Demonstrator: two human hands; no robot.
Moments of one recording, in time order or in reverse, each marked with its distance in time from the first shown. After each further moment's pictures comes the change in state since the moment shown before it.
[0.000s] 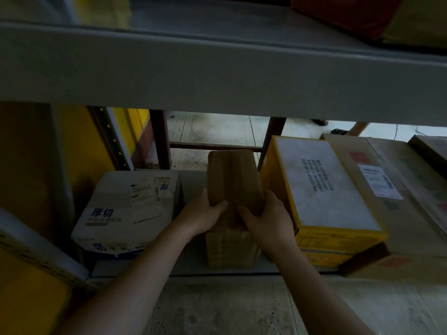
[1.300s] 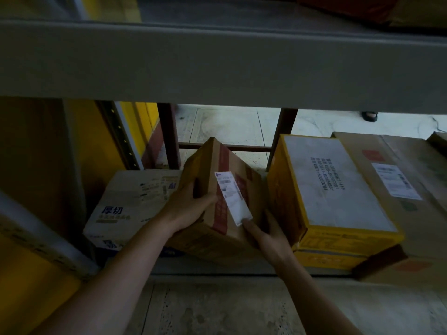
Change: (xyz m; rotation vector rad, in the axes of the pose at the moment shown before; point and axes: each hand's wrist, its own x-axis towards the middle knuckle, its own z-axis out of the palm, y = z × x) left_hand -0.003 -0.018 -0.035 0.032 0.086 0.025; right_hand -0.006 0.044 0.031 0.546 -0.279 0.199
